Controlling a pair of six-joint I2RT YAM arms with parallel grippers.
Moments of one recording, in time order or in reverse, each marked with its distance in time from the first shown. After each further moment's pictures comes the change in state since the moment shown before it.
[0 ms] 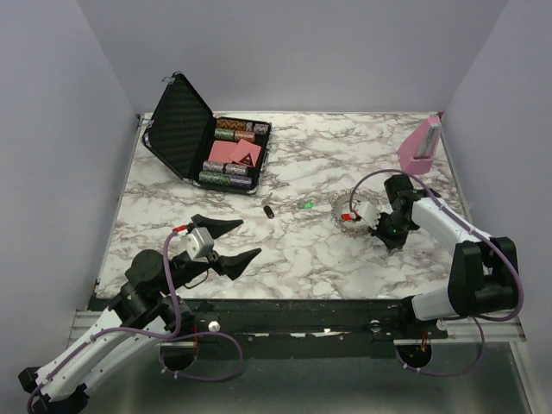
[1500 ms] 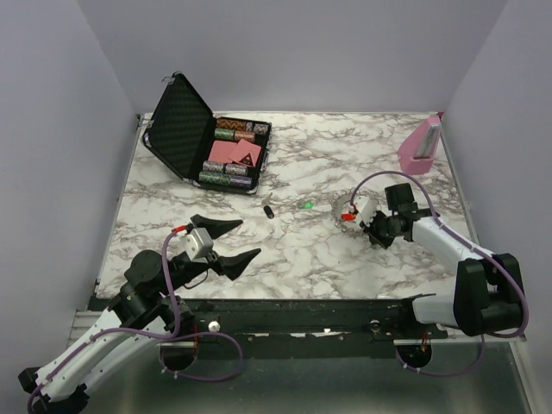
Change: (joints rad) left arm 0.000 -0.006 0.000 0.000 0.000 0.000; right arm 0.037 -0.112 -0.196 0.407 -0.164 0.208
